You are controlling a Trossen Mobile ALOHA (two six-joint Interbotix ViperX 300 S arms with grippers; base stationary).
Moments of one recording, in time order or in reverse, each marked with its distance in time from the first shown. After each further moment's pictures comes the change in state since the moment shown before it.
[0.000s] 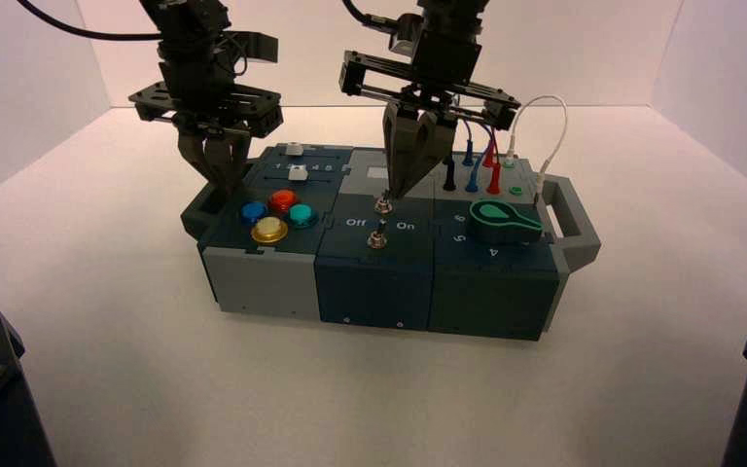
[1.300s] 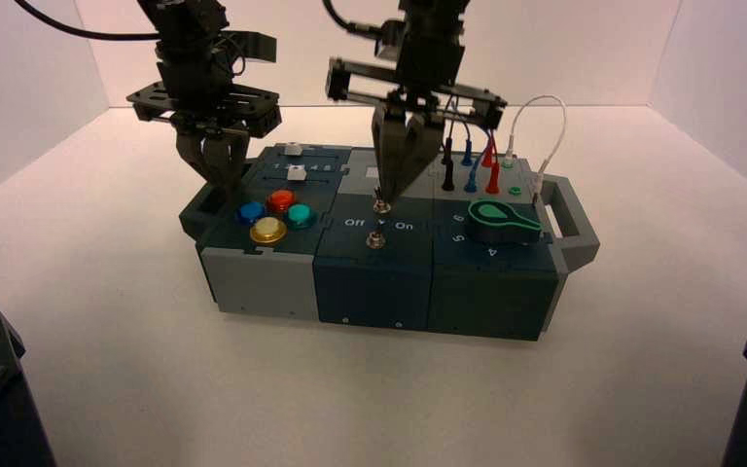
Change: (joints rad) left arm 0.000 -0.017 0.008 -0.002 -0.003 0.000; right arm 0.051 0.029 -0.031 -0.037 0.046 0.040
